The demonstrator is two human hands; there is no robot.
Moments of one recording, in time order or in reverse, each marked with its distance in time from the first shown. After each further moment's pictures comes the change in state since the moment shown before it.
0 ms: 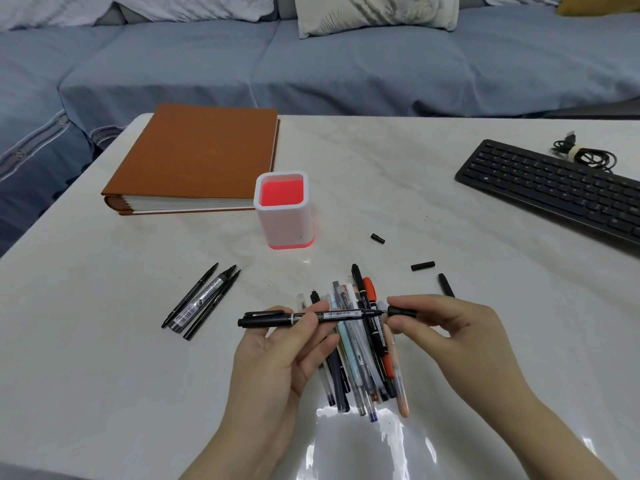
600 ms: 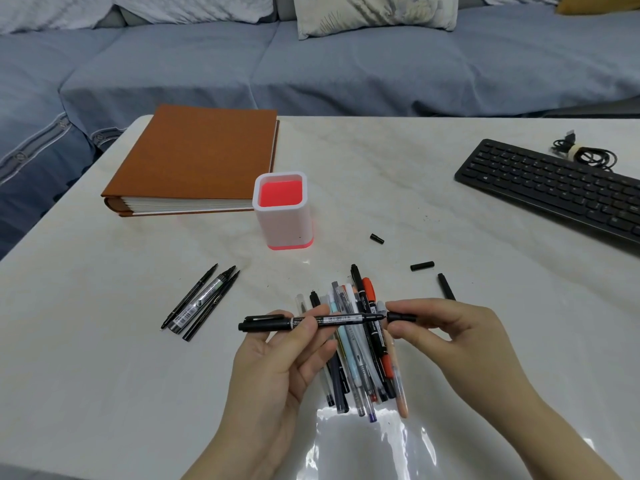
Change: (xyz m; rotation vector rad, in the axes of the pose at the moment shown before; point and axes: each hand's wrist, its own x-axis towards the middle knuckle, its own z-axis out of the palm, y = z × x) left_hand -0.003 -0.001 0.000 -0.008 0.006 -0.025; right_hand -0.002 0.001 -0.004 0.000 -0.042 -0.004
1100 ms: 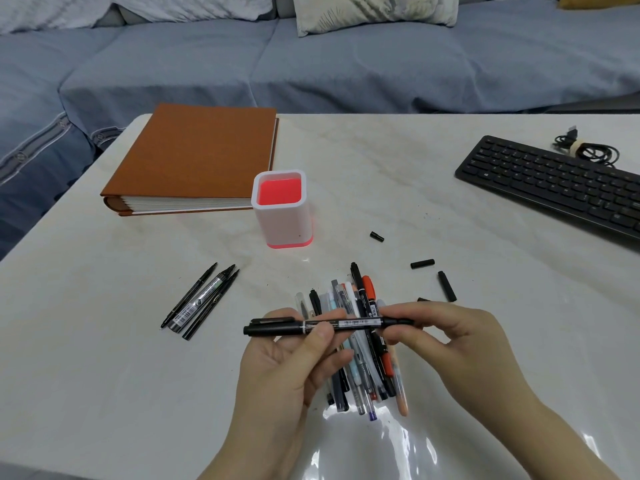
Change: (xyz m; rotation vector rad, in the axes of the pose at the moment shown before) left_hand -0.007 -0.007 0.004 0.021 -0.057 0.088; right_hand -0.003 -0.004 0.002 -0.039 -0.037 -0.061
